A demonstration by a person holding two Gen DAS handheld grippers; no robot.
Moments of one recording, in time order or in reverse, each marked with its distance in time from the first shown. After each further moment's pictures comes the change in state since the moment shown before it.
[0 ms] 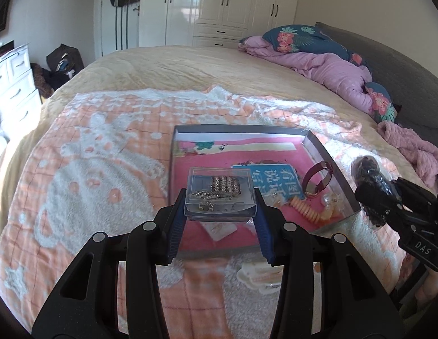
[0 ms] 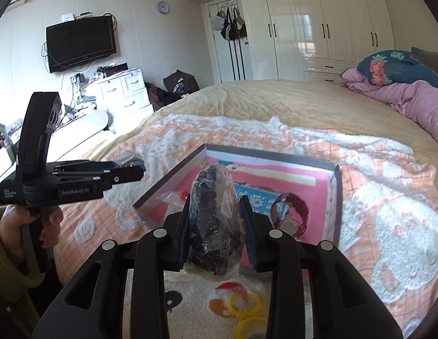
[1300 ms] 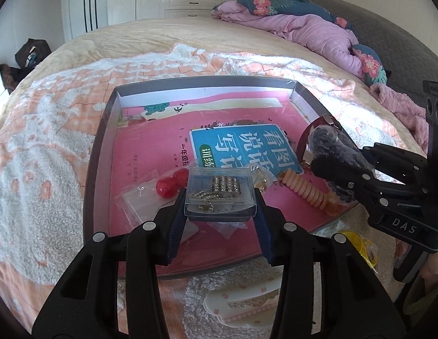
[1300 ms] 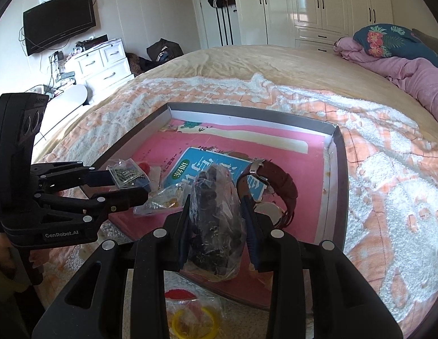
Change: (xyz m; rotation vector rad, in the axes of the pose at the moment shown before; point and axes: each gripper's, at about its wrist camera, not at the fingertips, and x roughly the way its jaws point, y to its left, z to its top) left arm 0.084 -0.032 -0.023 0.082 0.148 -0.087; right arm 0.079 -0.039 -0.022 0.017 0.182 -0.051
